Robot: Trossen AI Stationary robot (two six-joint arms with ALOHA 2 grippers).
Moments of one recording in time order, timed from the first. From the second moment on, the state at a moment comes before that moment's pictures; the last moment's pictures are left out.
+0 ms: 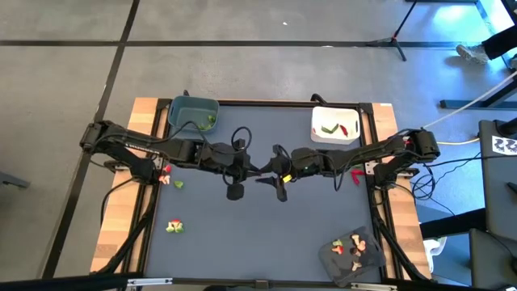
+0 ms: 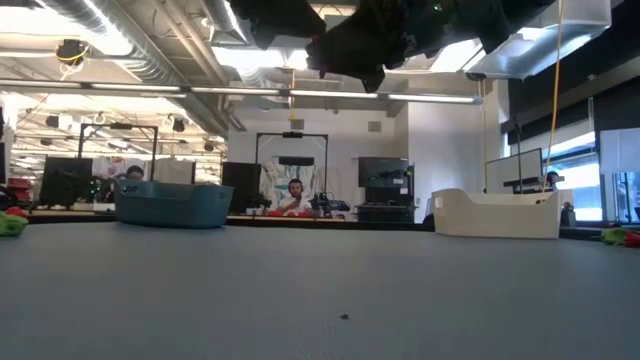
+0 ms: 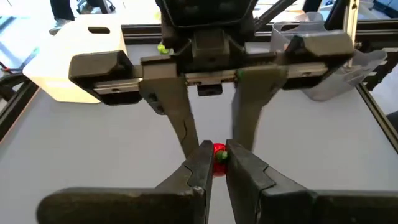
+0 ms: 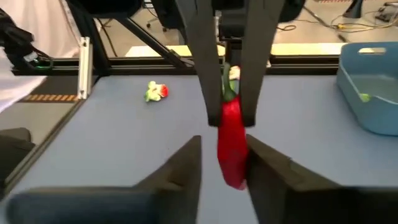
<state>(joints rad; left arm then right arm) -0.11 1.42 1.11 -0.24 -0.14 -0.05 0.08 1.58 0.93 0.35 -0.04 0.04</state>
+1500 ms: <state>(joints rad) -0.12 1.42 0.77 -0.20 -0.15 -0.40 0.05 1.49 1.03 -0.24 0.41 0.13</state>
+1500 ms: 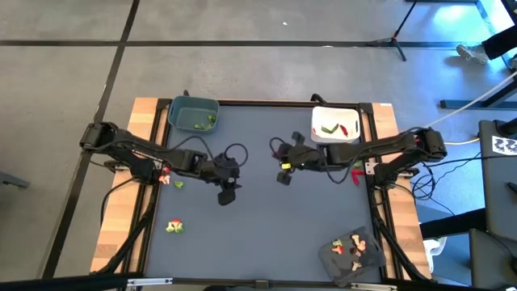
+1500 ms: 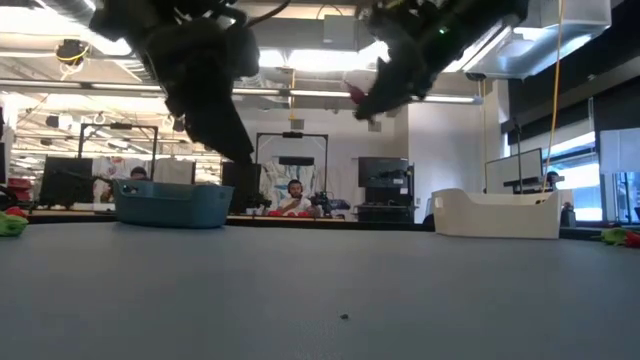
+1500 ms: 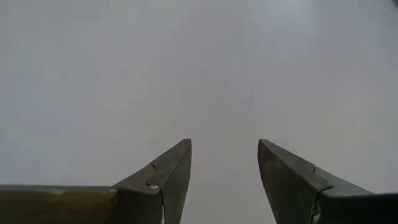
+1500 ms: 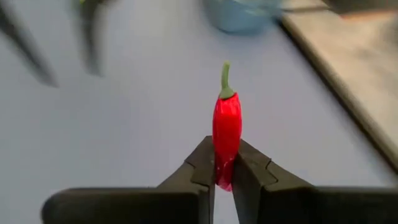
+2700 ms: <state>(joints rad) -0.12 1.42 0.73 -0.11 -0.21 -0.42 -0.73 1.35 0.91 -0.74 0.24 0.15</state>
